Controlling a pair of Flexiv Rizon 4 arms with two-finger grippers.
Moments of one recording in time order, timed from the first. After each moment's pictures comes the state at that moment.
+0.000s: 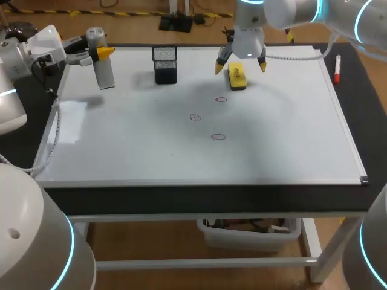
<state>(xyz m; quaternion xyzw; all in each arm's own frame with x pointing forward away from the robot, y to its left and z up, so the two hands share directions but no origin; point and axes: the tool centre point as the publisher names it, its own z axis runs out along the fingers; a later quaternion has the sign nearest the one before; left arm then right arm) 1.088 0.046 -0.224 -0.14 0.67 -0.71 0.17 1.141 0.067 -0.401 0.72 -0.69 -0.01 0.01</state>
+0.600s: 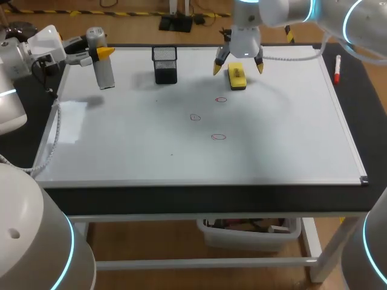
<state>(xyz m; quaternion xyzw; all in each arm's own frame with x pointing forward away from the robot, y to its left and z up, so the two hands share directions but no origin) 1.088 0.046 -0.224 -0.14 0.67 -0.71 0.17 1.151 0.073 -0.414 0.72 -0.69 -0.03 0.02</state>
